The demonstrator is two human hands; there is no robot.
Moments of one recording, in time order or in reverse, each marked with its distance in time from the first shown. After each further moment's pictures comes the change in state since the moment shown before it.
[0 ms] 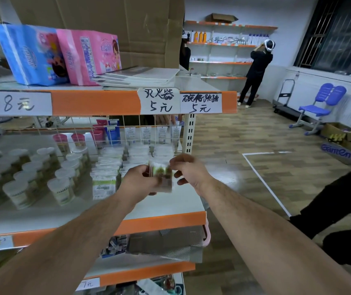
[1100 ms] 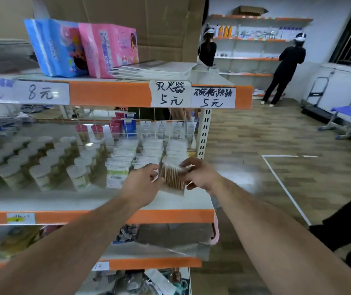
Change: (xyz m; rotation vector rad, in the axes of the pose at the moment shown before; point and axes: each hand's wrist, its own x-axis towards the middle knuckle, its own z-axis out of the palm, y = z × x) left_hand -0.016 -0.021 -0.007 0.549 0.147 0.178; right_hand 0.013 0.023 -0.008 -0.226 -0.176 0.020
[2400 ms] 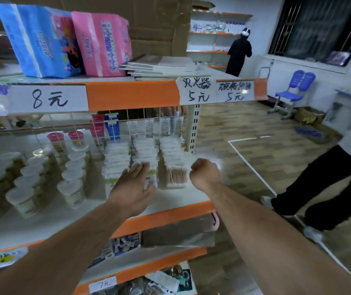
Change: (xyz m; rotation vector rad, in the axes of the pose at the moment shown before) left_hand 0.038 -0.089 -0.025 0.374 -0.266 0.359; right_hand -0.007 -0.005 0.054 -0.631 0.566 0.221
